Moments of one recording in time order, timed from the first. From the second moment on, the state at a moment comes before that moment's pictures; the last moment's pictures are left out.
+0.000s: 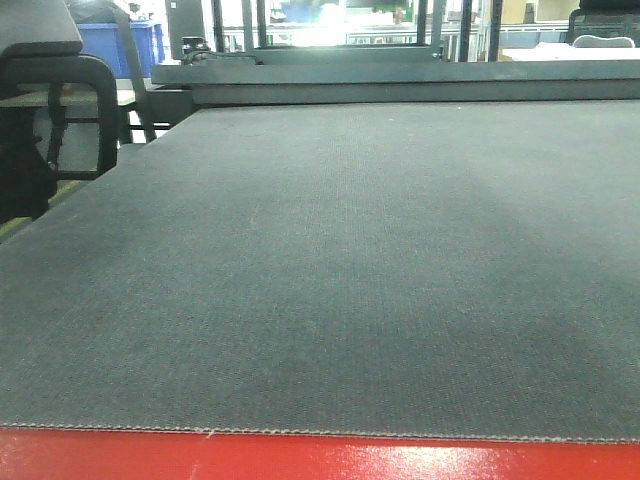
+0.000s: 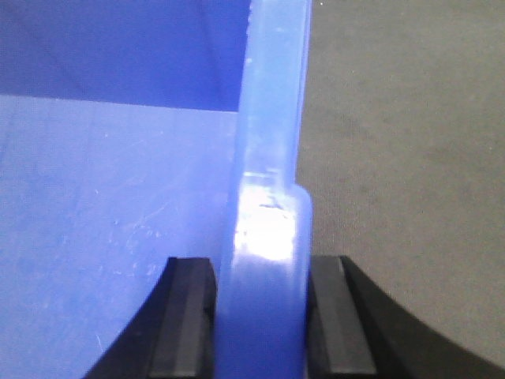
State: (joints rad) left arm -0.02 0.97 -1.62 -0.17 1.01 -0.10; right arm 0.24 1.06 -1.66 0.03 1.27 0.15
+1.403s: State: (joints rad) left arm -0.26 1.44 -1.39 0.22 0.99 -0.27; right arm 0.22 1.29 -1.20 -0.08 0.87 0.15
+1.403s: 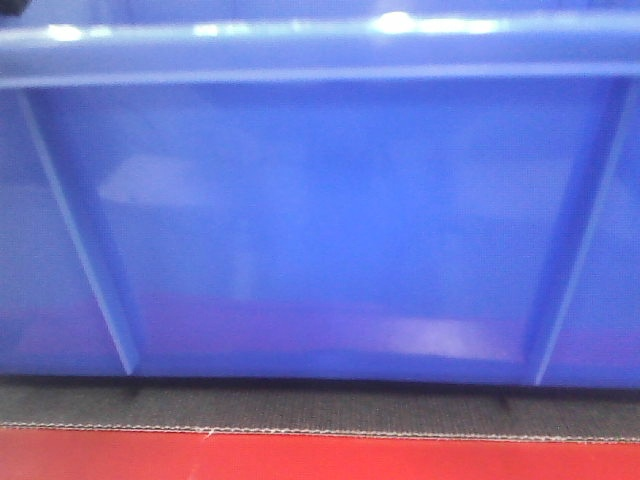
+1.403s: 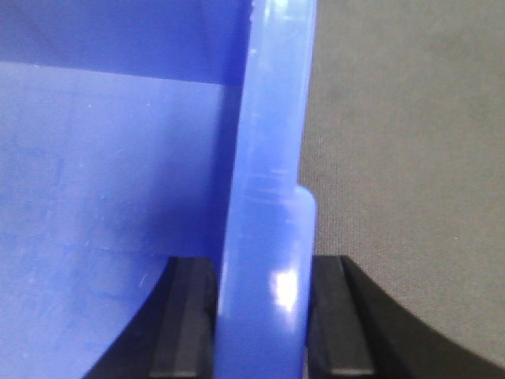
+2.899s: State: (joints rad) left arm -0.27 1.47 -1.48 0.17 0.90 -0.29; right arm 0.23 1.36 -1.42 -0.07 0.89 0.14
